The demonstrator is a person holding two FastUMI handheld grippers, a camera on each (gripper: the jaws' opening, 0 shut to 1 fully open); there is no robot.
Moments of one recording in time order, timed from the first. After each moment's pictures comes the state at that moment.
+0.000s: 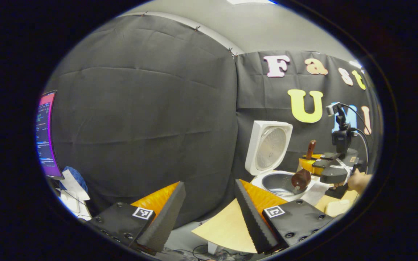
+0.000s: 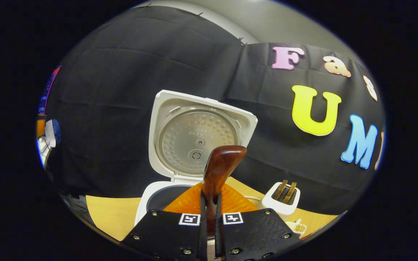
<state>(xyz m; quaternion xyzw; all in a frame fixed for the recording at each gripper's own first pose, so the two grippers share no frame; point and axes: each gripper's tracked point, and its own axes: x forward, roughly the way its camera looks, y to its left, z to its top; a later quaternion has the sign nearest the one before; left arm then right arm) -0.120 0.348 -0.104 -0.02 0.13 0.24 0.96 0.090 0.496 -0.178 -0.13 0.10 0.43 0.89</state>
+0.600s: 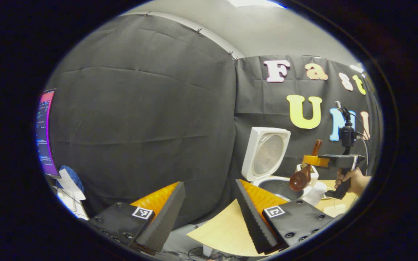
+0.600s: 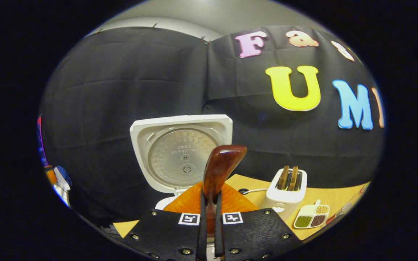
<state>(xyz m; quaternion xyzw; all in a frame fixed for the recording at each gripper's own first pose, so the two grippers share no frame) -0.107 0.341 -0.089 -0.03 0.10 0.23 0.97 0.117 0.467 -0.149 0.07 0.19 0.38 0.90</state>
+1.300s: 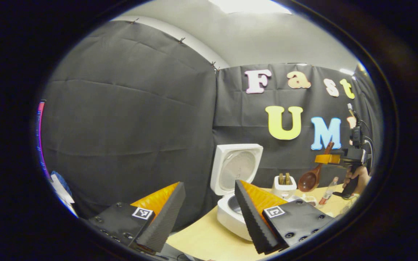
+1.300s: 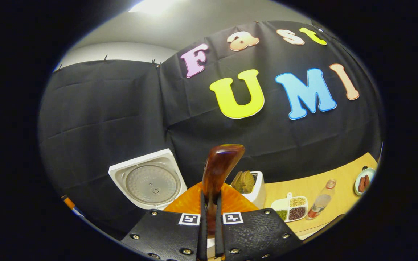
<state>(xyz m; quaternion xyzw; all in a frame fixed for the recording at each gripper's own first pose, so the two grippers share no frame) -0.062 0.251 -0.044 -0.02 0.06 0.17 0.98 0.146 0.309 -0.104 0.17 0.17 0.26 0.93</state>
